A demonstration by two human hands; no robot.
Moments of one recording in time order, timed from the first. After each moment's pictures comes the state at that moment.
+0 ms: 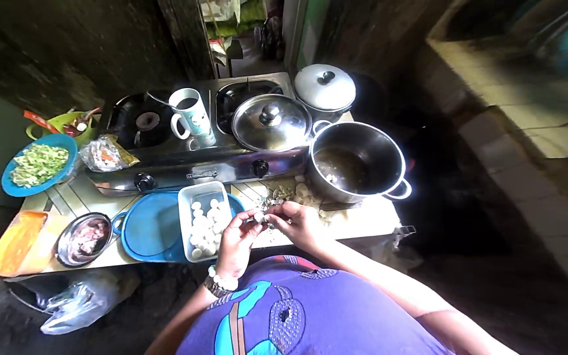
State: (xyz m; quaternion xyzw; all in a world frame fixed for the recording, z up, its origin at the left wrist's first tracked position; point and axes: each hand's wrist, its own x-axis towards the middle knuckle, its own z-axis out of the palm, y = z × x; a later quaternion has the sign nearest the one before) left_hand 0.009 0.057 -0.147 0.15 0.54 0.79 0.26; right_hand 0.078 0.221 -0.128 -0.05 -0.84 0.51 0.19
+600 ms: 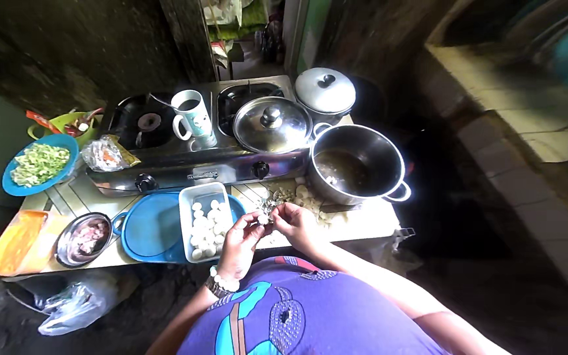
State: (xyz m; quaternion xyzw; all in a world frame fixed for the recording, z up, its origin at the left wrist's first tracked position) left_hand 0.011 0.058 -0.146 0.14 0.50 0.80 0.30; right_hand 0.076 0.215 -0.121 -0.14 -0.79 0.59 0.12
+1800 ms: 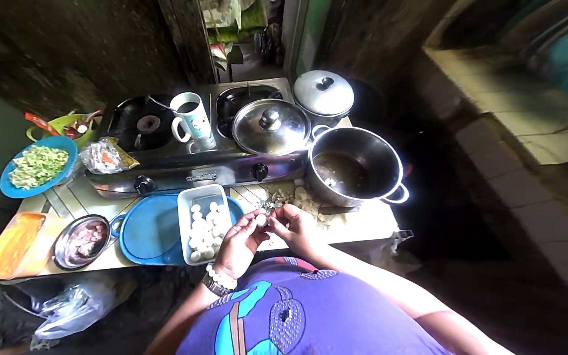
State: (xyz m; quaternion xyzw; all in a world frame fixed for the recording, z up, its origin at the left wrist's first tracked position) left_hand 0.002 0.060 -0.137 0.08 0.43 0.80 0.40; right_hand 0.078 0.214 -0.130 -0.09 -0.81 0.55 0.19
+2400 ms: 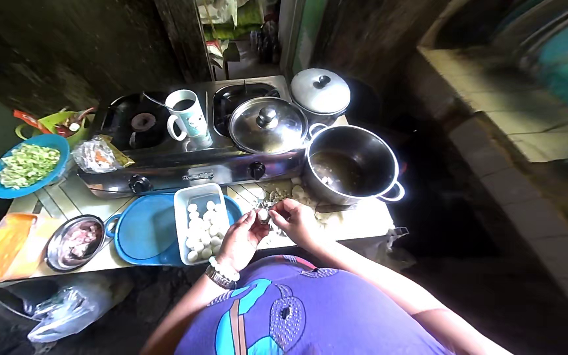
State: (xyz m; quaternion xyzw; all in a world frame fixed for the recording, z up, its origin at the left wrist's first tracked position) left_hand -0.003 0.074 -0.138 -0.02 0.46 0.77 0.44; right_hand 0.073 0.229 -0.134 -0.12 -0.85 0.49 0.15
